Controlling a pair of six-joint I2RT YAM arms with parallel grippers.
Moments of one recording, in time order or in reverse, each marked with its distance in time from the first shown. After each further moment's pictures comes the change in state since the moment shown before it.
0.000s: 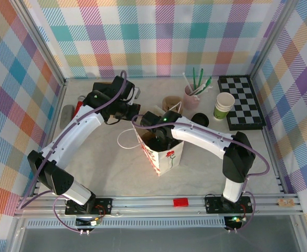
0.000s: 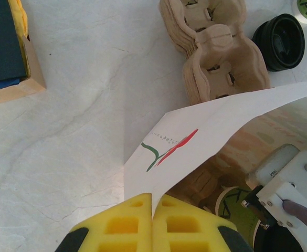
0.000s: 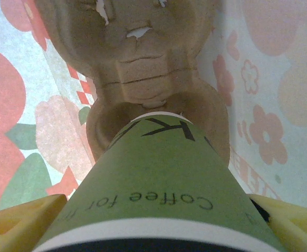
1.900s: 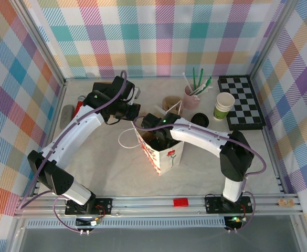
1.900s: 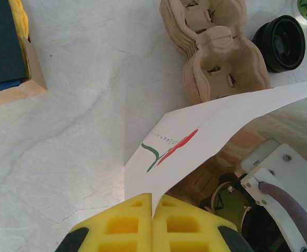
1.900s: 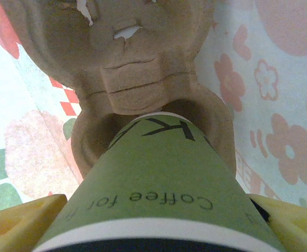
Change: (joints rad) left arm 0.000 0.000 -0.004 0.008 -0.001 0.000; right arm -0.015 0.019 -0.058 0.059 -0.001 0.000
